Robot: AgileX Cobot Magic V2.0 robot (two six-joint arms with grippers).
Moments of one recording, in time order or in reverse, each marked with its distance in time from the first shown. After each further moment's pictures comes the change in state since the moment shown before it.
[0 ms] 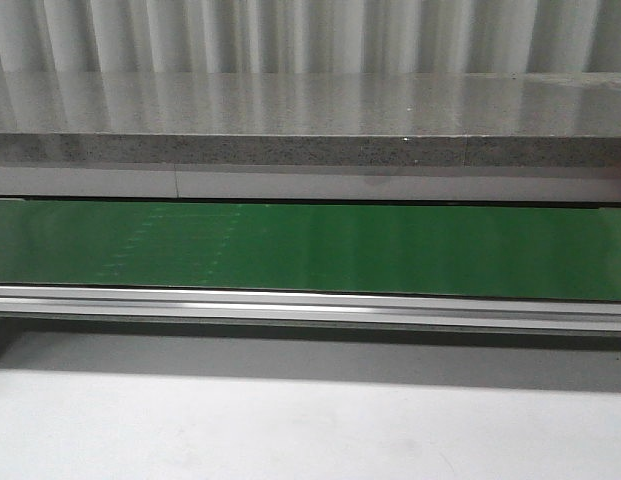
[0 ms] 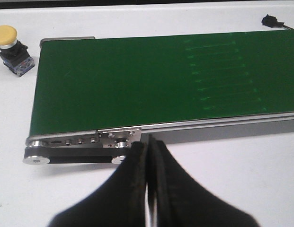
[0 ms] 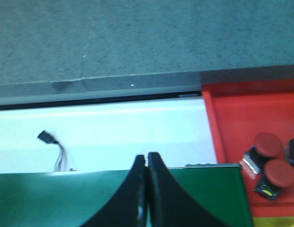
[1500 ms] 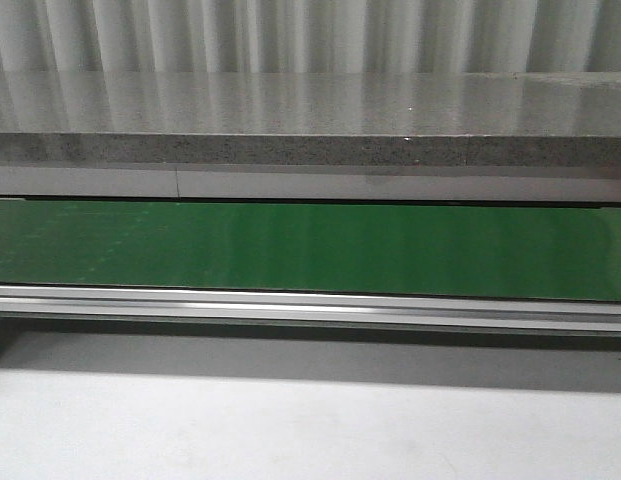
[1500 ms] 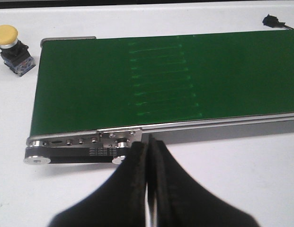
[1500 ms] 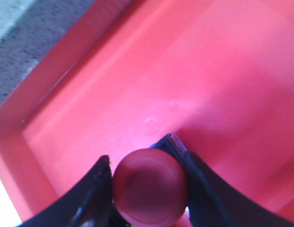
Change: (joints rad) left arm 0.000 0.000 0.000 0.000 0.000 0.000; right arm -0.378 0.902 -0.360 0.044 -0.178 0.282
